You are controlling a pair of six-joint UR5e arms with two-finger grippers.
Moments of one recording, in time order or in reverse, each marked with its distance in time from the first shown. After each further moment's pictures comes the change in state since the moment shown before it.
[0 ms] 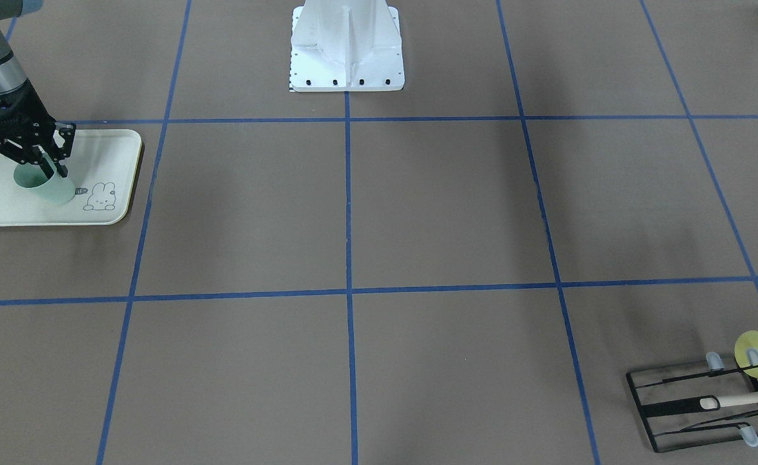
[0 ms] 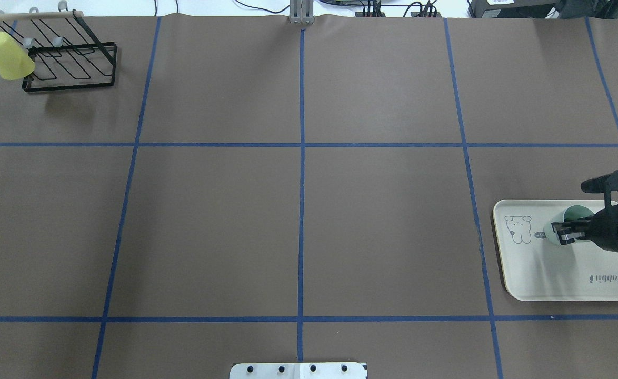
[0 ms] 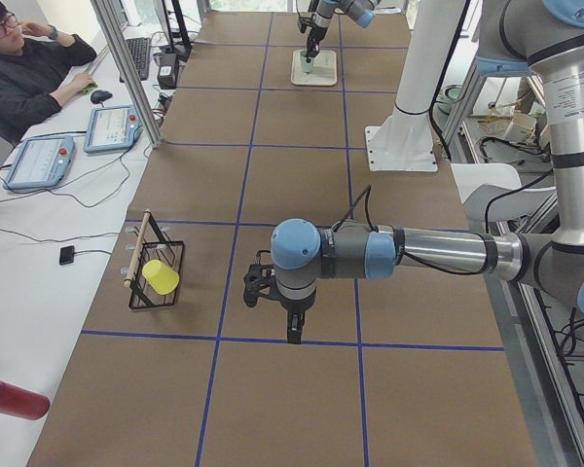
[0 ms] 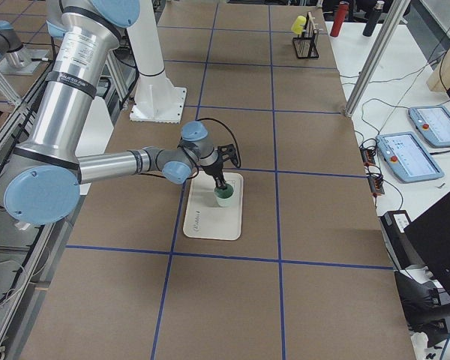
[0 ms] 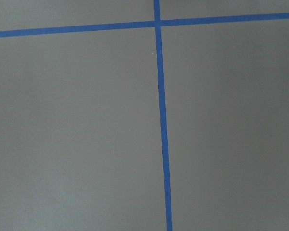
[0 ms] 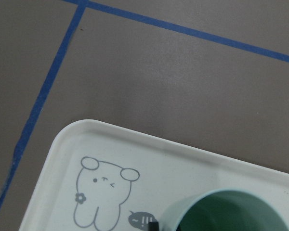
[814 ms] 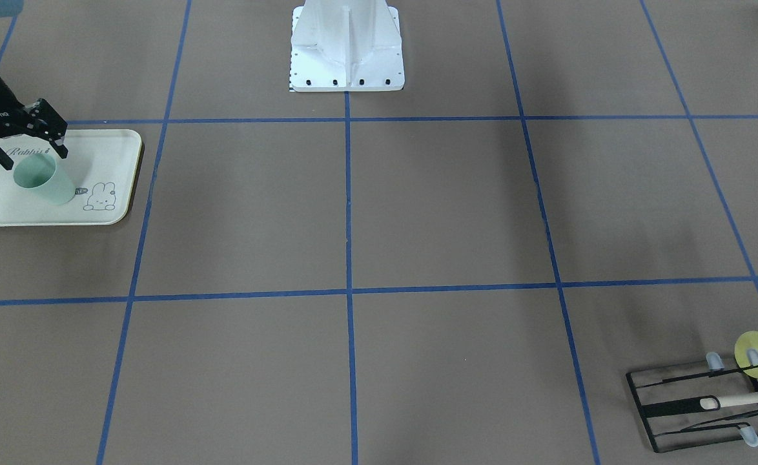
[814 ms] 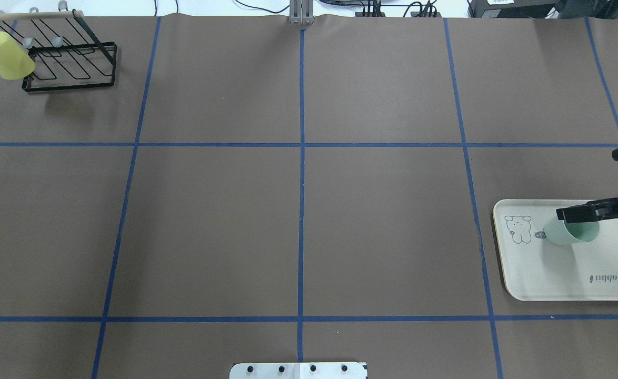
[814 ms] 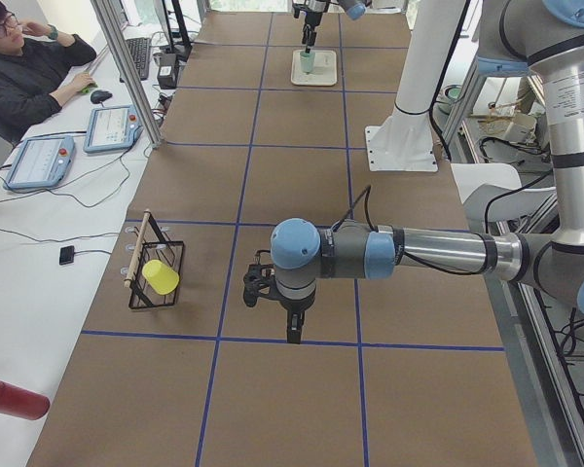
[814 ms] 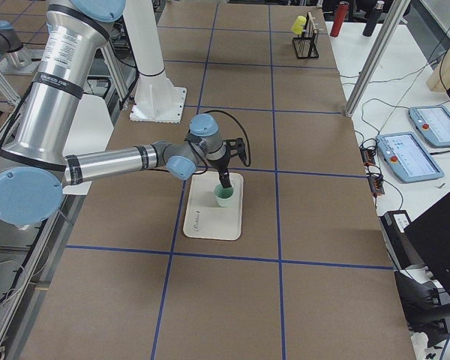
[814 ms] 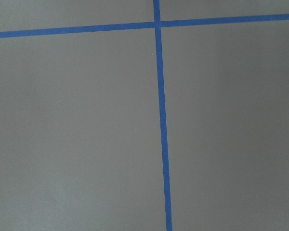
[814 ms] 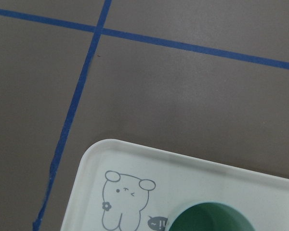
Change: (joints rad) left arm 0.000 -0.001 -0.001 0.000 -0.001 -0.006; right arm 0.249 0.036 0.044 -0.081 0.309 -0.076
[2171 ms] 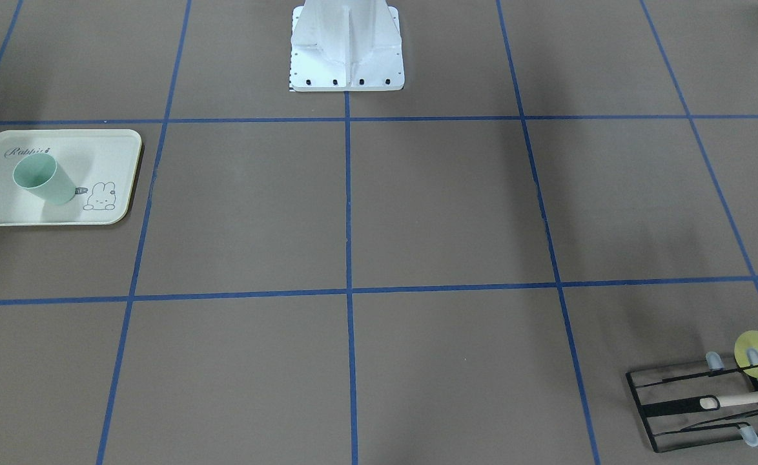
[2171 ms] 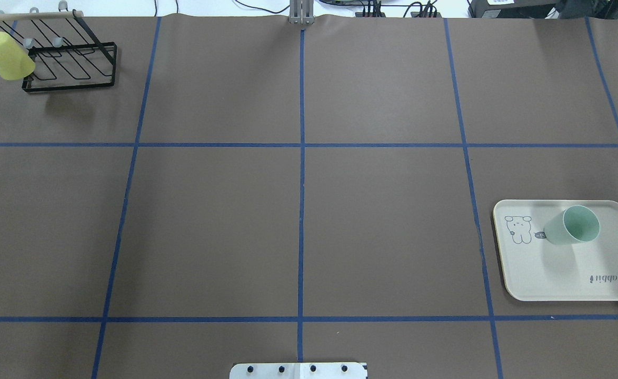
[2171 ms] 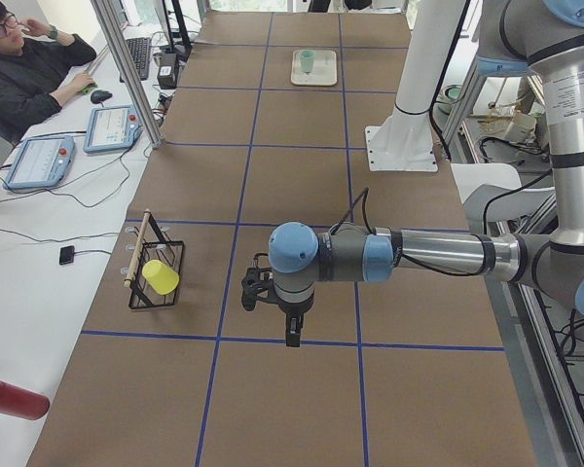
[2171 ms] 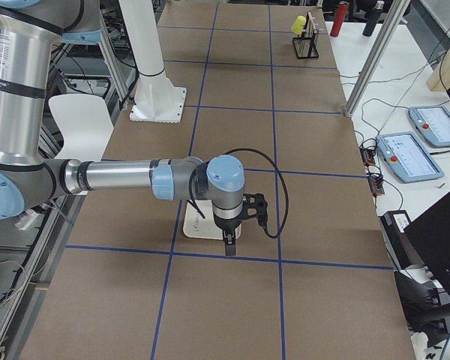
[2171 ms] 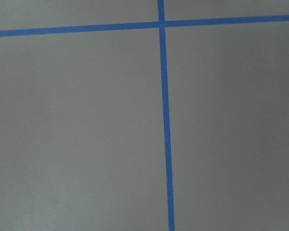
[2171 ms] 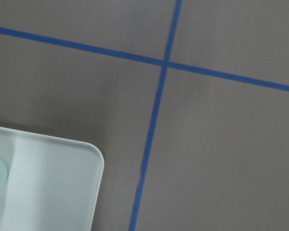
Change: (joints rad) left arm -0.005 -0.011 0.021 -0.002 0.001 -0.003; right arm 0.725 0.086 -0.135 -0.751 0.253 -0.913
